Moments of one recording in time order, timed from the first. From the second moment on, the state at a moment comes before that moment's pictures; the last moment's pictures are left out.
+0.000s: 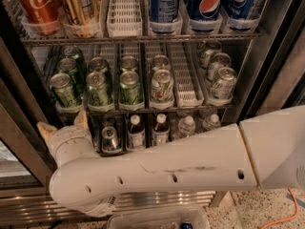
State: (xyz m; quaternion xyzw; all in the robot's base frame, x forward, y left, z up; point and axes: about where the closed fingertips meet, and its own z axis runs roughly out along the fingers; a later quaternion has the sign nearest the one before) arm 0.530 0.236 0.805 -0.16 0.76 0.19 0.60
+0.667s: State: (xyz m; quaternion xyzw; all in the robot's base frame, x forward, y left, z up) arm 0.546 0.239 0.803 -0.17 0.75 0.19 0.61
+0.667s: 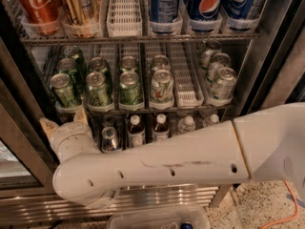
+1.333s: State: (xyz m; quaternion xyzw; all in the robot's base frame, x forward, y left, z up) arm 0.566 0.222 0.804 -0.16 0.74 0.16 0.63
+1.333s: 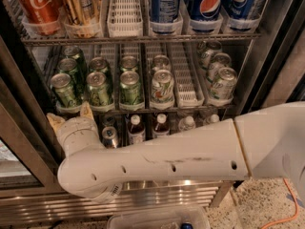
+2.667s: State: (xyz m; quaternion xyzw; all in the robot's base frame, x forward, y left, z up) arm 0.581 0.209 0.828 -0.16 0.72 0.14 0.66
